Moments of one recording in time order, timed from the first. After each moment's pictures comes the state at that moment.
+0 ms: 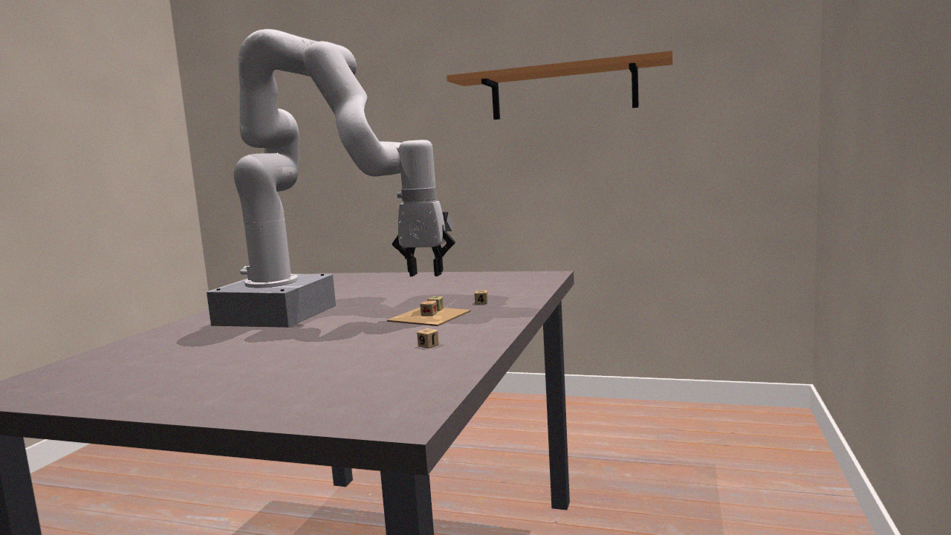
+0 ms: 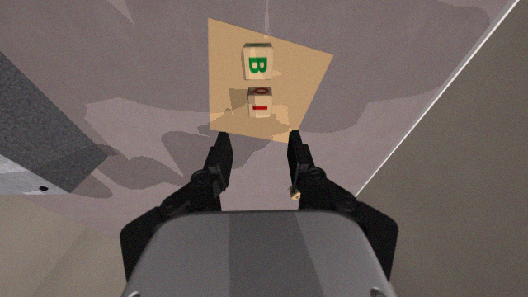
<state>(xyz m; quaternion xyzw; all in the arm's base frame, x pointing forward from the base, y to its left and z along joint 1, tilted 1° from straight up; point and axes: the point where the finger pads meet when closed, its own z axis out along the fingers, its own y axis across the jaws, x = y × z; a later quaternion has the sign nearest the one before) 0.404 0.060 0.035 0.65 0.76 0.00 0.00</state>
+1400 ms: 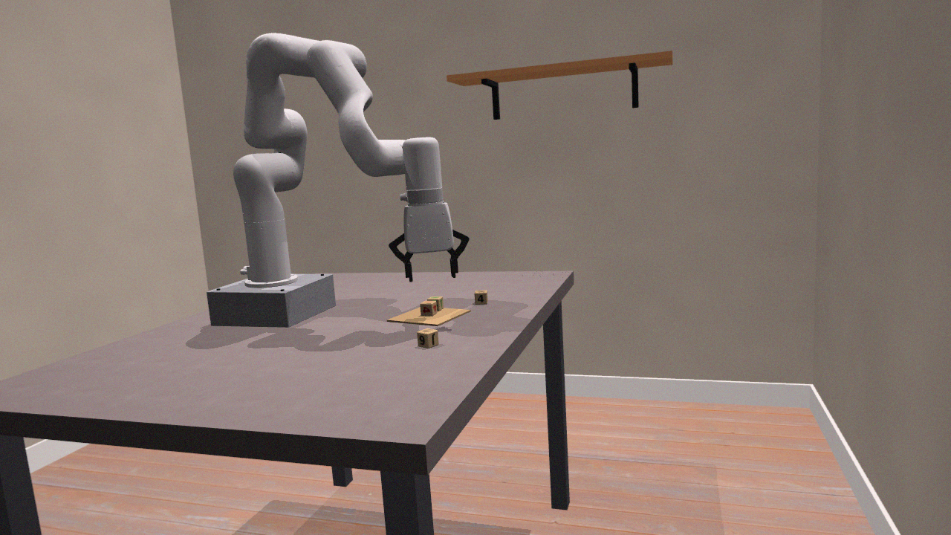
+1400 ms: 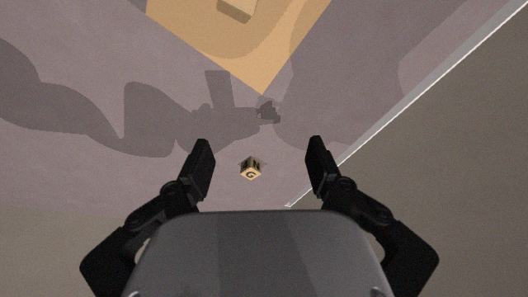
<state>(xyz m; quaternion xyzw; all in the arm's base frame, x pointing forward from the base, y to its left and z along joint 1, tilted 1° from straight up) 0.466 -0.022 0.038 0.49 0.87 0.00 0.01</state>
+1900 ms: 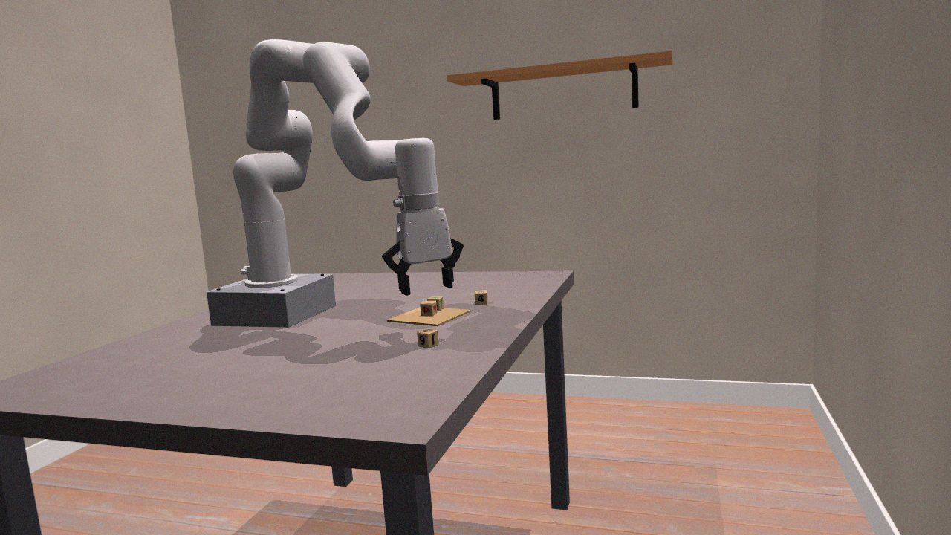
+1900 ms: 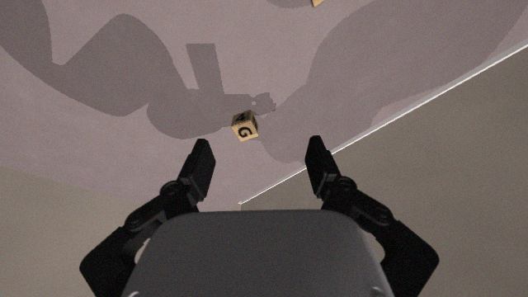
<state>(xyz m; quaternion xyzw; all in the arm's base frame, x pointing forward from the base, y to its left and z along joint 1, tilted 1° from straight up) 0.504 -0.116 0.034 0.32 0.95 0.00 0.01</state>
